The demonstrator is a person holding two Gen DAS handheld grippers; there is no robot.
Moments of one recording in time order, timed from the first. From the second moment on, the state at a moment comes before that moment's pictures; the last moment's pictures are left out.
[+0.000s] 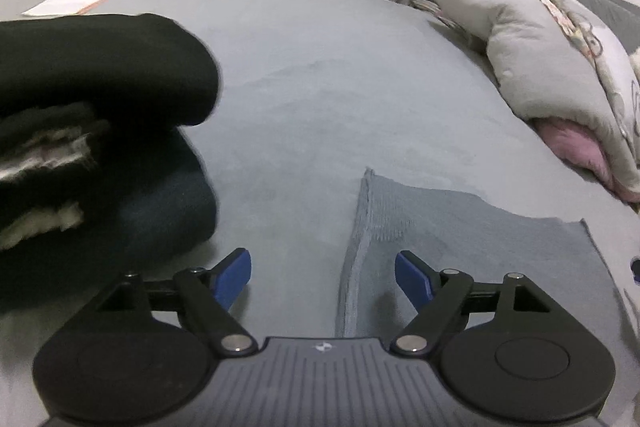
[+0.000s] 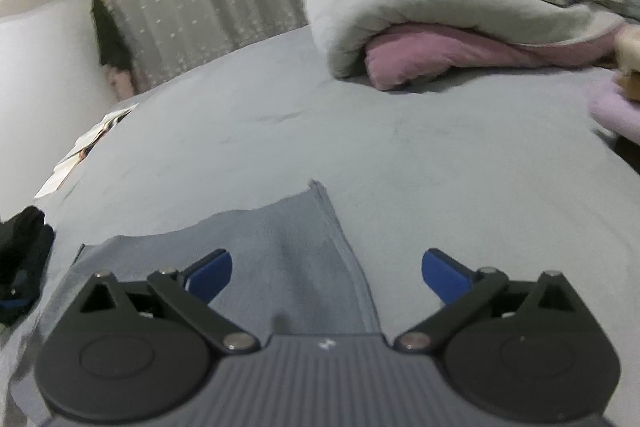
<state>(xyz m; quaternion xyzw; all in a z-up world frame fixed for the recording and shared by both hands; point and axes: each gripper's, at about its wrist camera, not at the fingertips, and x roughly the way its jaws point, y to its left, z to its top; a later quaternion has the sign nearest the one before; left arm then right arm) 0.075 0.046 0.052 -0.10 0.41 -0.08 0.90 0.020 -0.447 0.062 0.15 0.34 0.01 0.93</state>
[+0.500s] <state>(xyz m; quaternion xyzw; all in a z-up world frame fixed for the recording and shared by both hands) 0.117 -0.003 0.032 -0.01 0.40 -0.12 0.91 0.076 -0.427 0.035 0.09 0.39 0.02 0.92</state>
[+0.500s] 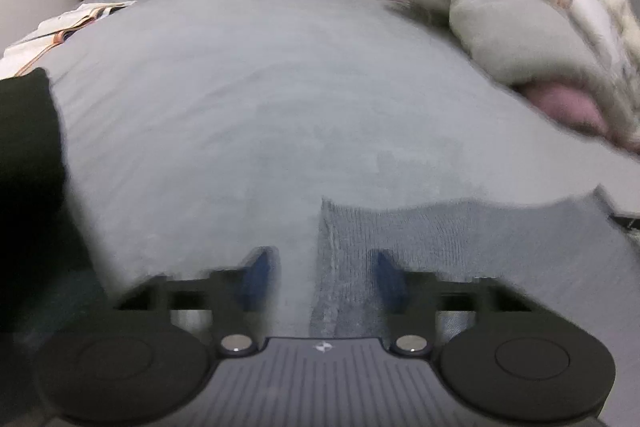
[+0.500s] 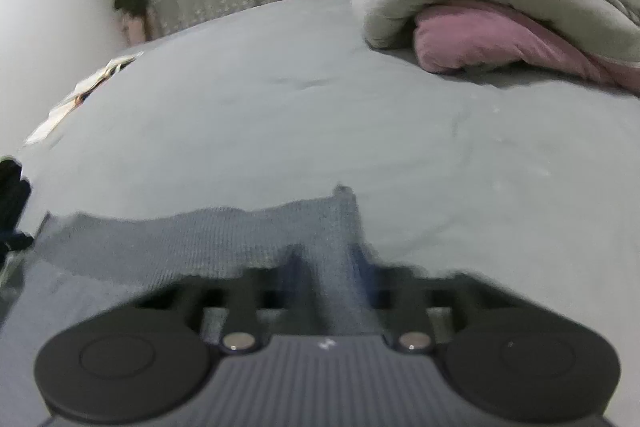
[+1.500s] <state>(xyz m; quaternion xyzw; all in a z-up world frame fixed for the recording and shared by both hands) 0.075 0.006 0.061 -0.11 0.39 -0.06 0.91 0.026 -0.429 0.084 0.12 0.31 -0.07 0.94</state>
